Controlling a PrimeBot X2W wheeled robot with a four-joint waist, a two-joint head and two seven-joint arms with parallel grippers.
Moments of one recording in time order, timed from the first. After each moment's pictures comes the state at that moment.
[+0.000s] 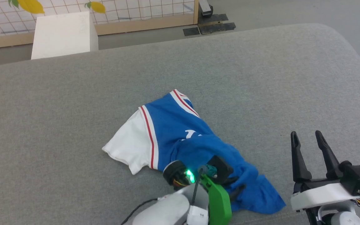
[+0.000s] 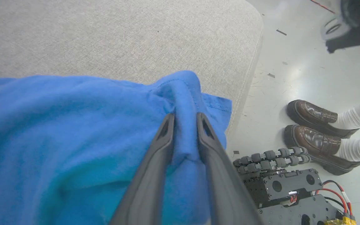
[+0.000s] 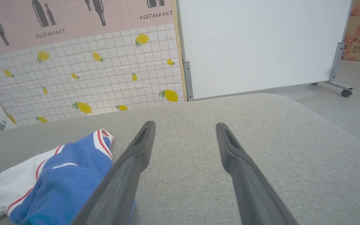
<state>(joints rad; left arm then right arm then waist) -0.52 0.11 -1.06 0.41 -0.62 -0.12 0.13 0.00 -0.05 -0.04 0.09 0.18 0.13 -0.26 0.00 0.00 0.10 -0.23</state>
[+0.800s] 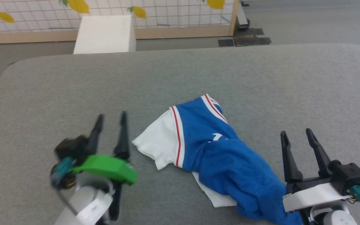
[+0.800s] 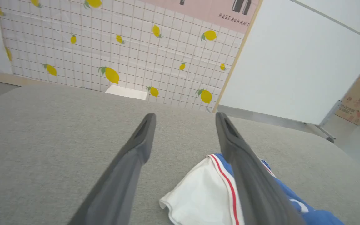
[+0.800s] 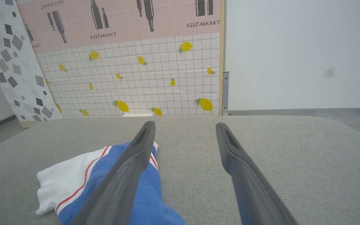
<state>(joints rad) -0.23 0.25 -0.40 0.13 -0.63 0.19 -0.26 0.00 -0.05 0.01 0.07 0.13 0.13 -0.26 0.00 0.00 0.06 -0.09</state>
